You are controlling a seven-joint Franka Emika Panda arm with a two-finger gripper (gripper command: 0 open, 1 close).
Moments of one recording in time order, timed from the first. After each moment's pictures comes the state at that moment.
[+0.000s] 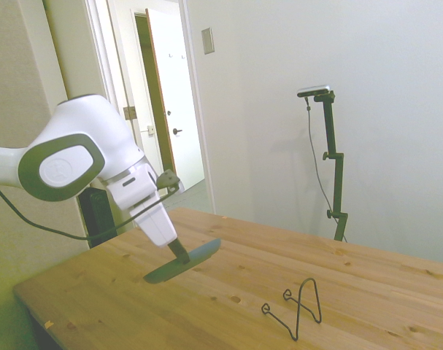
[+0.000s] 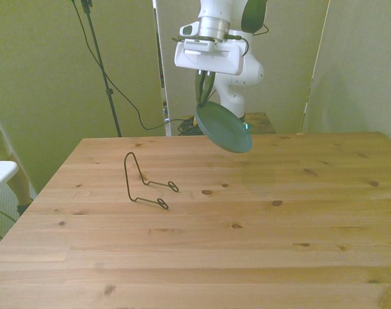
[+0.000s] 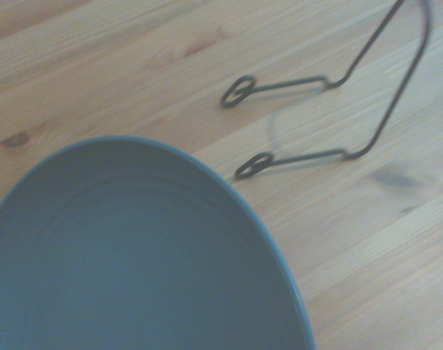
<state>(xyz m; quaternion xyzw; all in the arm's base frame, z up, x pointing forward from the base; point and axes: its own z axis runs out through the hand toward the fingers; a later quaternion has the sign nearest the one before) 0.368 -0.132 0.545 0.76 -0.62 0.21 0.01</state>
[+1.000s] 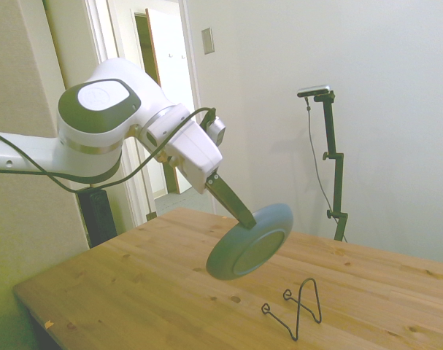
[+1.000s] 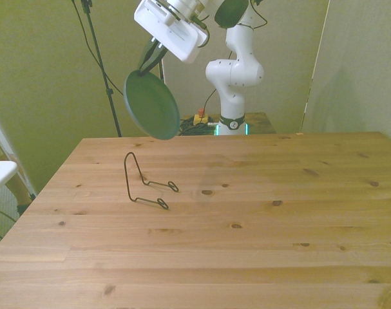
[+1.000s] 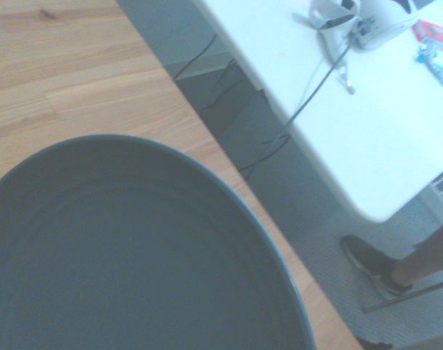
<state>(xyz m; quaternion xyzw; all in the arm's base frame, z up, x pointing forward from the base) 0.416 -0.210 0.610 0.70 -0.61 0.29 0.24</state>
